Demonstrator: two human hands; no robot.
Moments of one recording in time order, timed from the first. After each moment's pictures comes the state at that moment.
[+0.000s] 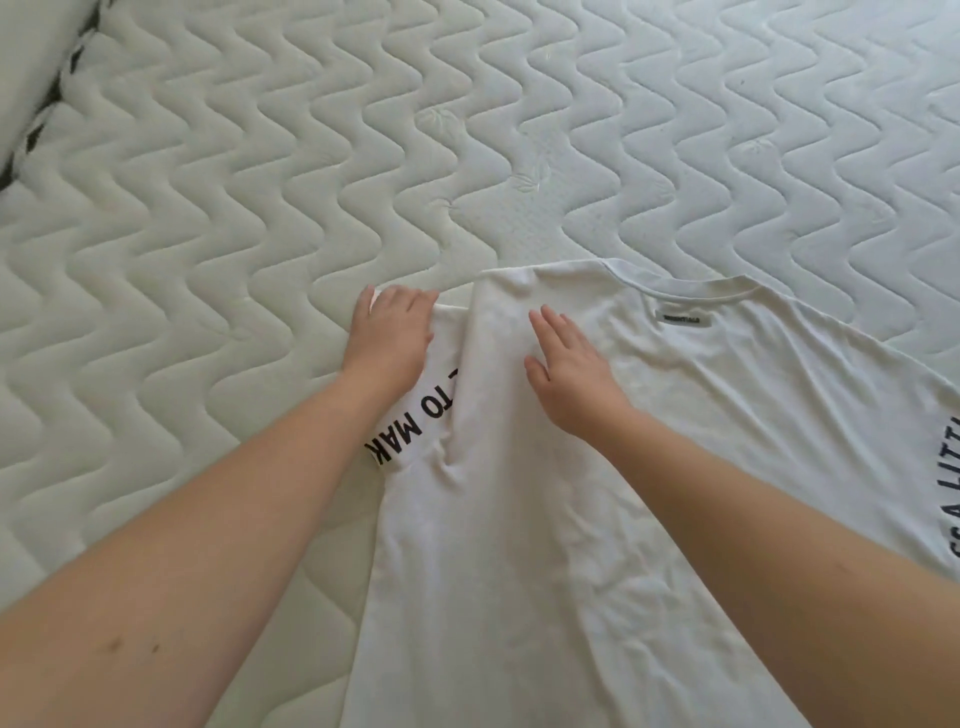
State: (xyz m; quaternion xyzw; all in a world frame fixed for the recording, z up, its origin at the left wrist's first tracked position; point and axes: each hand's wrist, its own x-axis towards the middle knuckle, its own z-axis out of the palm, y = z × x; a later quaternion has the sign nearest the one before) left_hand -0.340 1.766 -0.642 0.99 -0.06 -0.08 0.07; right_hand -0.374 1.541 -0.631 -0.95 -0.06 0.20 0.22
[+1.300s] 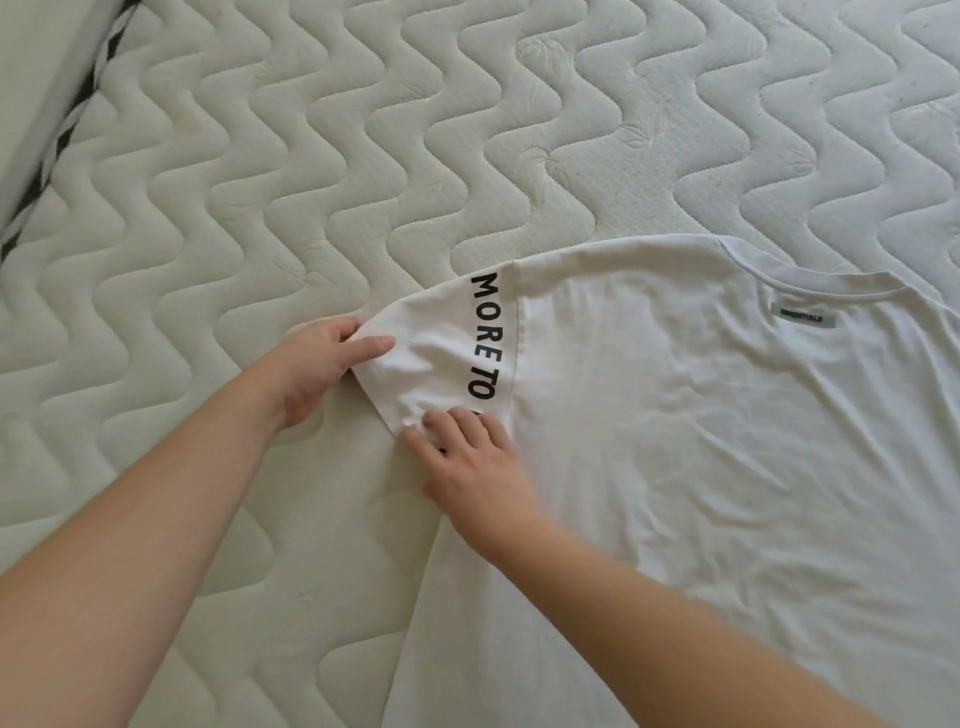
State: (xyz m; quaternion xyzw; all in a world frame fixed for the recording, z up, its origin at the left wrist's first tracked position) left_hand -0.410 1.898 -0.624 0.71 0.26 -0.28 0.59; right_hand -0.484 1.685 -0.650 -0.93 -0.33 0.10 0.16
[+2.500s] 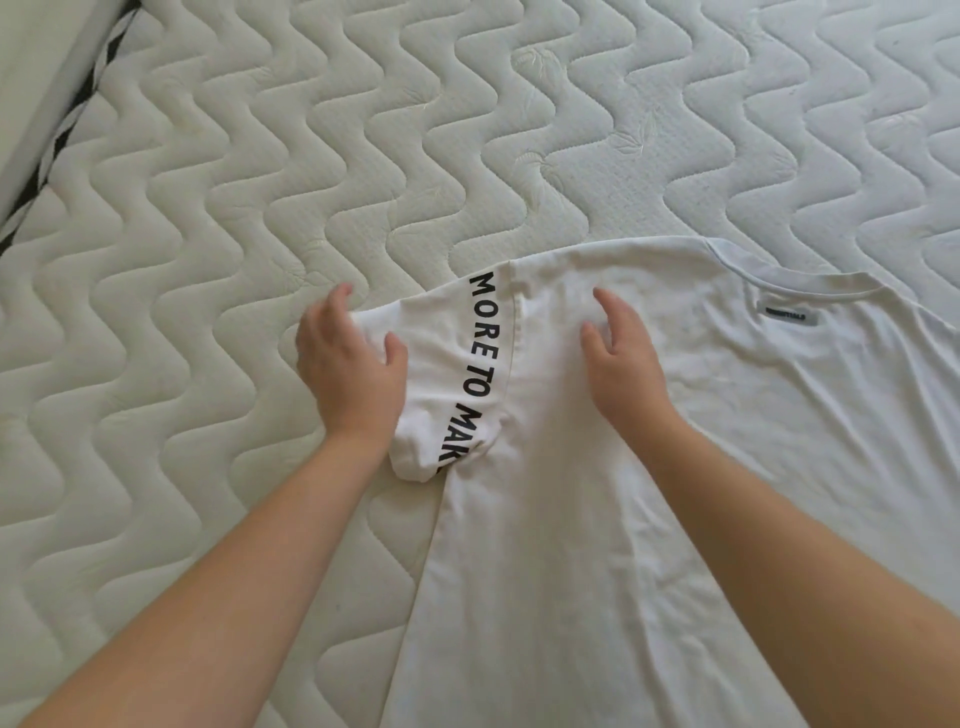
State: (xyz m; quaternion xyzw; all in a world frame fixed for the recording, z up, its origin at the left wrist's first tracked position) left_hand -0.432 1.832 -0.635 0.93 0.24 0.14 0.25; right_hand -0.383 1.593 -0.632 -0.88 0.08 0.13 0.46
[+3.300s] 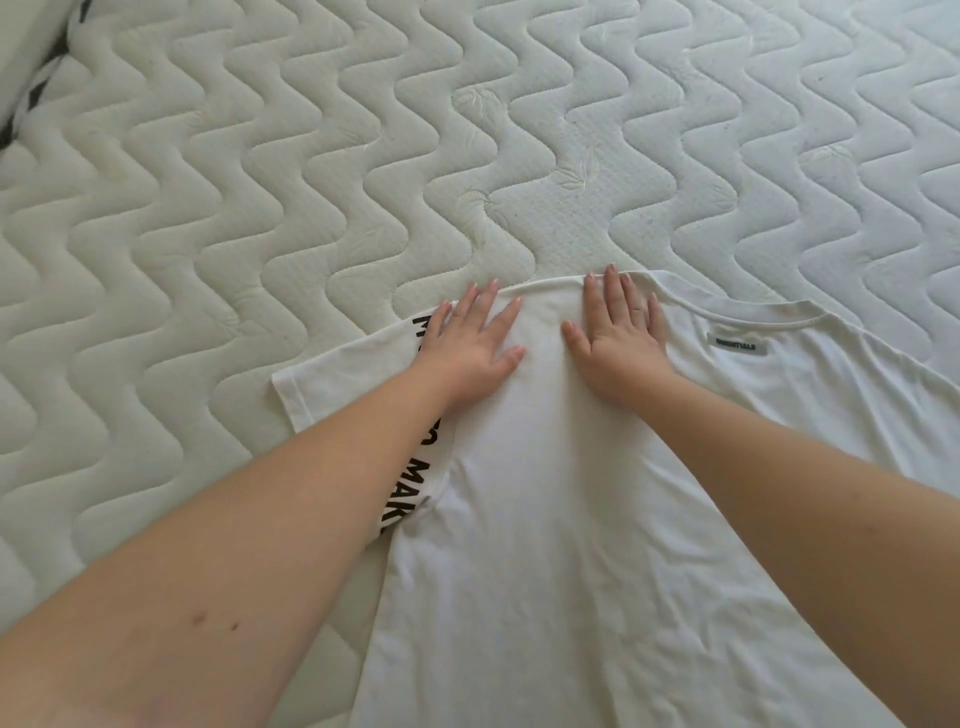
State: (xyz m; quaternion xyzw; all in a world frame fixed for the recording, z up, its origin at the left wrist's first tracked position) left_hand -0.325 1.734 -0.673 0.96 -0.10 -0.20 0.14; right_hand -0.302 1.530 -0.671 -0.98 -0.04 0.19 0.08
